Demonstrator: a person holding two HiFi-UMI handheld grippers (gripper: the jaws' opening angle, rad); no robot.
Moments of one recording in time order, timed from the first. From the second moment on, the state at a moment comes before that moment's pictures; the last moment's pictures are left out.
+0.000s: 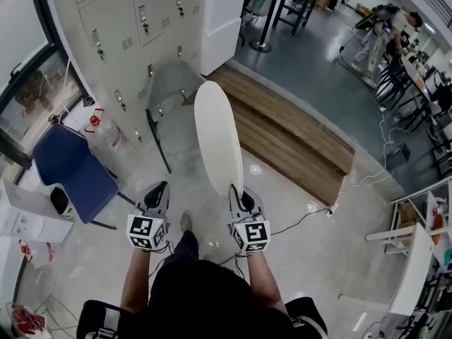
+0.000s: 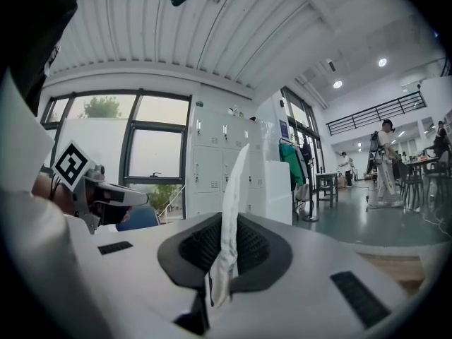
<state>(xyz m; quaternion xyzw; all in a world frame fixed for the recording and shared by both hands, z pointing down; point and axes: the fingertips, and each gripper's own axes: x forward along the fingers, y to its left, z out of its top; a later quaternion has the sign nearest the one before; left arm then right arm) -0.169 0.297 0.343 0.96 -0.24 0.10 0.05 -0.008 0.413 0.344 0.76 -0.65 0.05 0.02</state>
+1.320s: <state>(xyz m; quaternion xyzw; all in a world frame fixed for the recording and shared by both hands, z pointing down) -0.141 -0.010 0.378 0.95 -0.27 0.12 0.10 0.024 0.092 0.384 0.72 -0.68 0.13 0.06</state>
